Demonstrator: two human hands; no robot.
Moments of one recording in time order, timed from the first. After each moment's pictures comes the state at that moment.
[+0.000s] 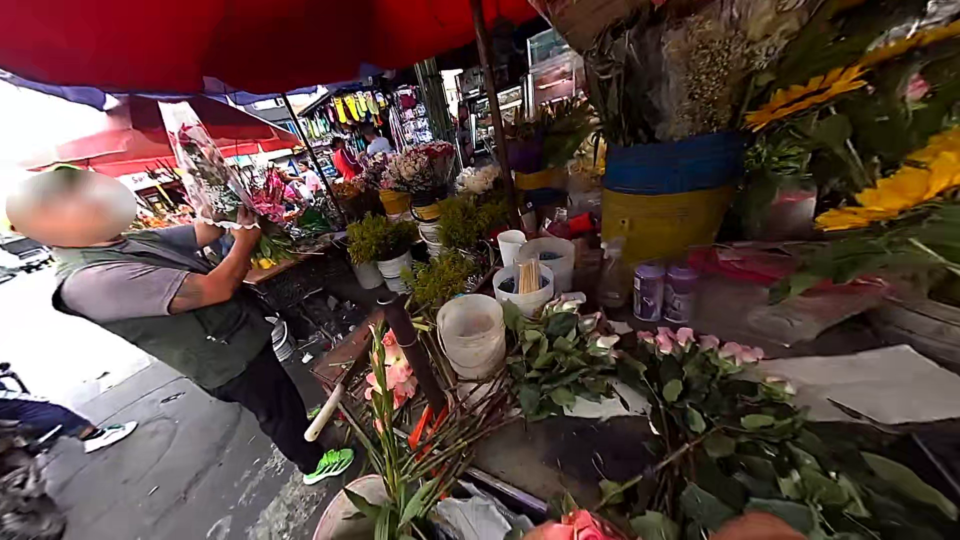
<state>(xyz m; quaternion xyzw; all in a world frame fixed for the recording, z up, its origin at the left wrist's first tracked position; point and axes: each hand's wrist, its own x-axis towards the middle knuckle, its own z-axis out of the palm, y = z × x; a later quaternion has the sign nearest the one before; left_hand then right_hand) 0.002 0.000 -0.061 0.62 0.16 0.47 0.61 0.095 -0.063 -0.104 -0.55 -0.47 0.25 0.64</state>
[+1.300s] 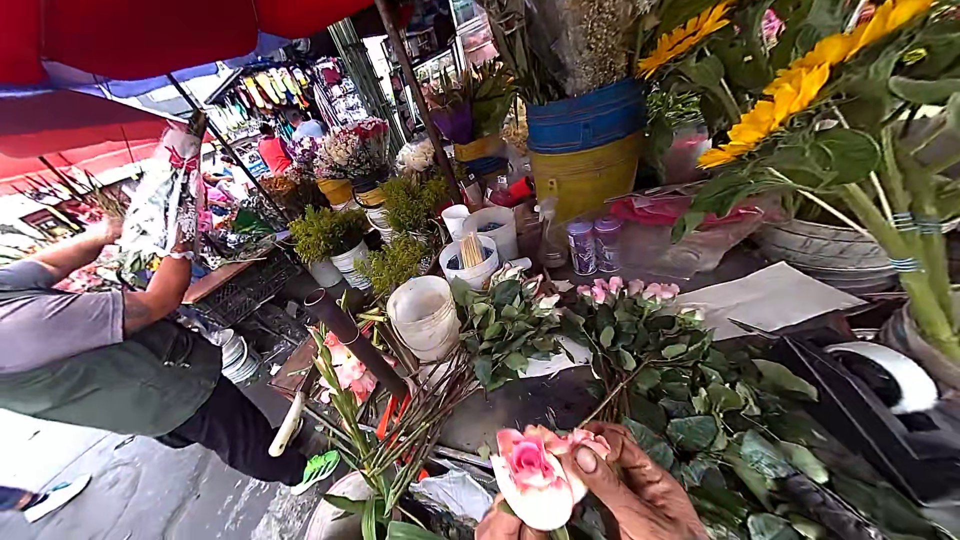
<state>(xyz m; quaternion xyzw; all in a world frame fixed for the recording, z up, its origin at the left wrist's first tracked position) 0.011 -0.006 -0.153 0.53 0.45 0.53 0.49 0.076 -0.043 -0.137 -0.43 -0.09 0.40 0.80</state>
